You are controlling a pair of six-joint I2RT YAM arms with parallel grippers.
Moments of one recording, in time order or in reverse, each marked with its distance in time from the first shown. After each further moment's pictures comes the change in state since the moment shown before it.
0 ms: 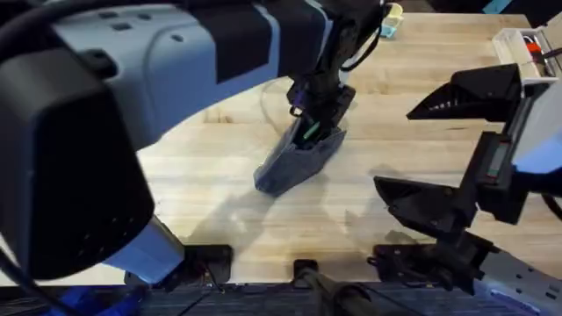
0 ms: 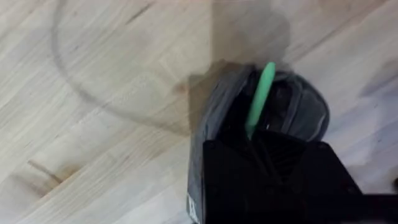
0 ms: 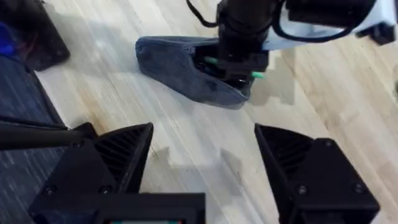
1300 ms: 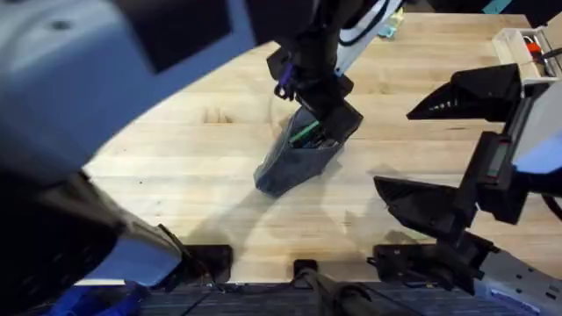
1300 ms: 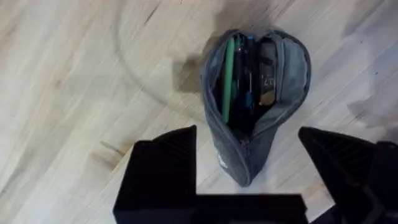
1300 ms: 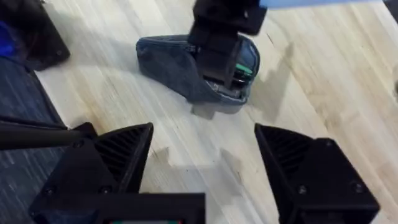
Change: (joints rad) left arm 0.001 -0.083 0.171 -0.325 -0.033 0.282; right arm 0.000 0.000 0.000 0.000 0.000 0.000
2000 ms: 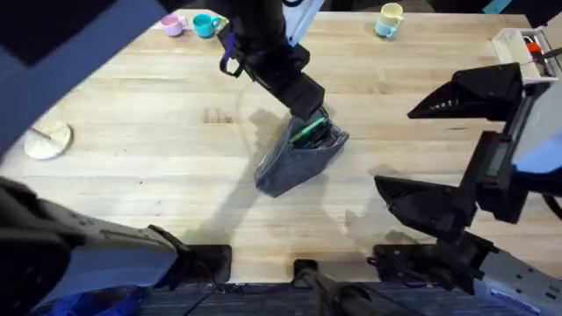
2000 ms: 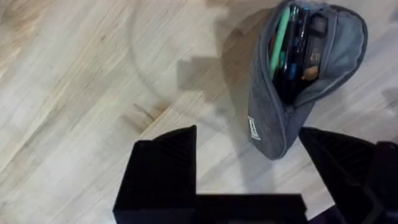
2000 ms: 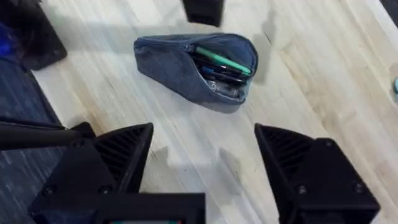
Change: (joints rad) left arm 0.173 -0.118 -0.002 -0.078 -0.015 0.075; right arm 0.000 0.000 0.000 0.000 0.008 -0.004
